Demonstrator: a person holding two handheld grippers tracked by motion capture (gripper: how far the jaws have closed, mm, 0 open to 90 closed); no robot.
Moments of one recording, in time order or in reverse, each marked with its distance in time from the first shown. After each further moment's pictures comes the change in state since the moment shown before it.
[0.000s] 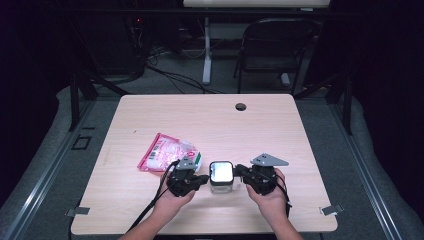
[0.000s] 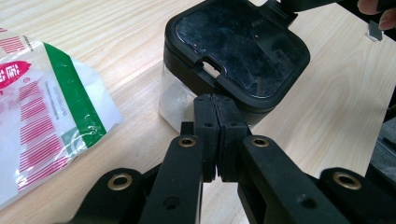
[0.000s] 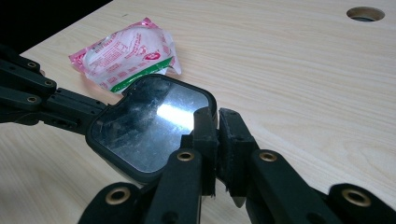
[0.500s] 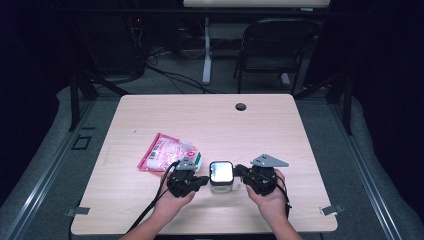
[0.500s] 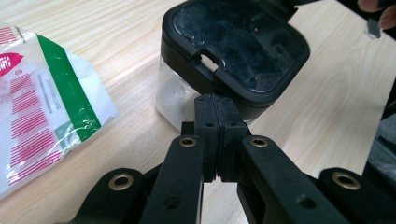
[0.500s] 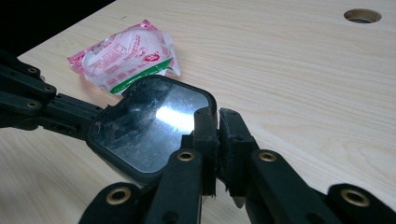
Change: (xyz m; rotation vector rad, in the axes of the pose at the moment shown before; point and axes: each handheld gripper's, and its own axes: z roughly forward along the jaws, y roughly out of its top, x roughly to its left) left arm 0.000 -0.002 0.000 0.005 -0.019 -0.015; right arm 0.002 -0.002 0.000 -0.010 -0.005 0.005
